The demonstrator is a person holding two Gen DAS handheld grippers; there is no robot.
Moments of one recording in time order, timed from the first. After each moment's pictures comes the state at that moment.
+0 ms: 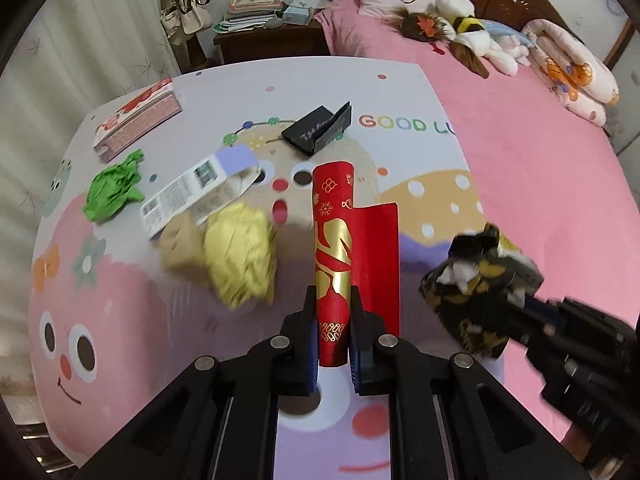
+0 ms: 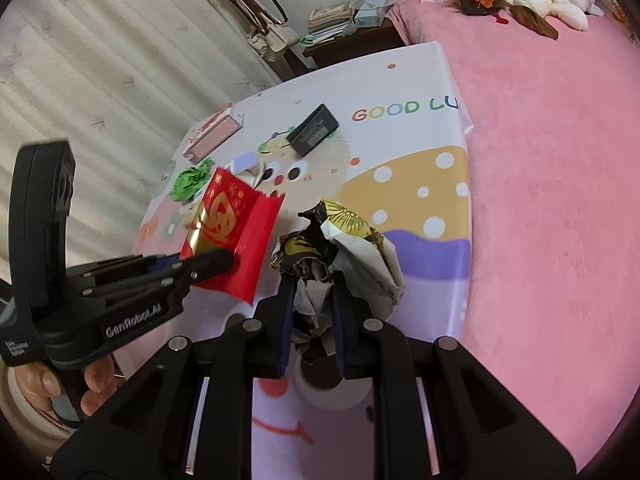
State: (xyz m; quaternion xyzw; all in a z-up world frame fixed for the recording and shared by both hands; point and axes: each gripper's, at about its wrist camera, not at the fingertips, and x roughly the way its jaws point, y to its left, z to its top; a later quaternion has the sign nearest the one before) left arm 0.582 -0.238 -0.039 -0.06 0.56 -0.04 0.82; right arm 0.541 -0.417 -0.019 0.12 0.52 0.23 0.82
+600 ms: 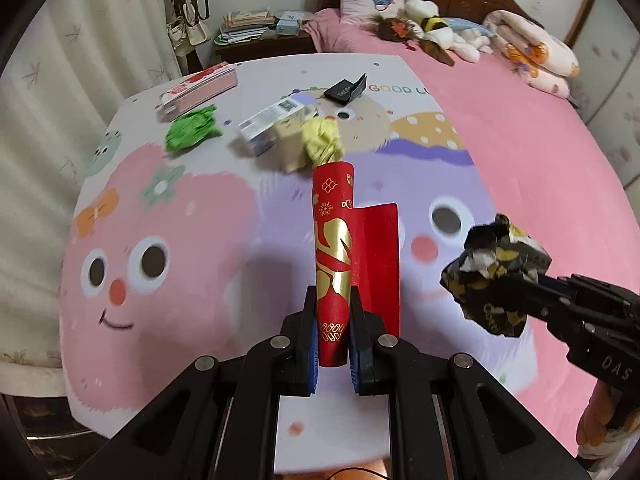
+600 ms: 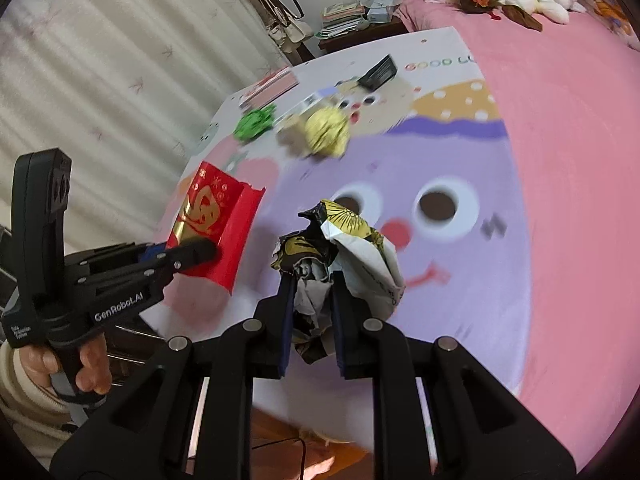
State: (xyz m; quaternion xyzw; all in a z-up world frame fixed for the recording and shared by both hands) left arm 0.388 -0.134 -0.001 -0.03 0.53 -0.10 0.84; right arm 0.347 -0.330 0.019 0.12 0.51 0.21 0.83
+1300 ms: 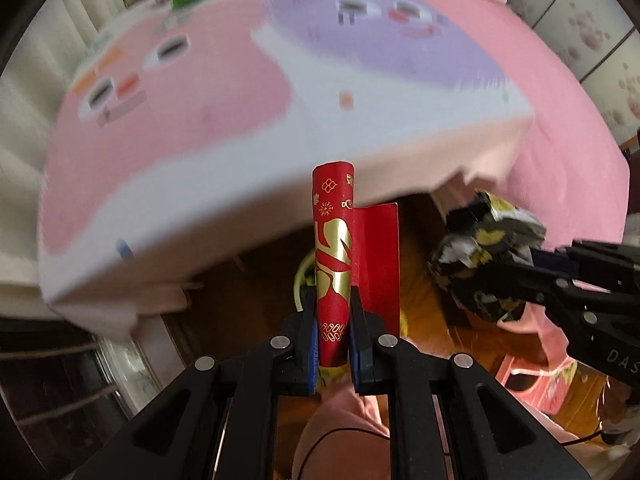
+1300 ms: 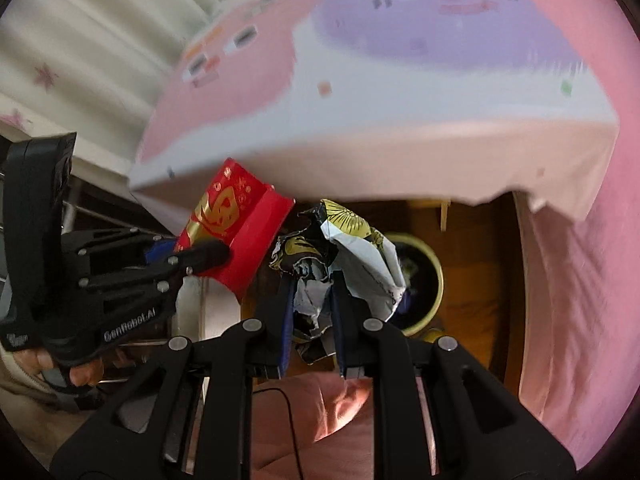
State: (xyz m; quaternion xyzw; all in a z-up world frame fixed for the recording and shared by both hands) left arm 0.118 -0.021 -0.117 0.04 0.61 -0.21 0.76; right arm 0.086 -0.181 -0.082 0.11 0.61 0.13 0.78
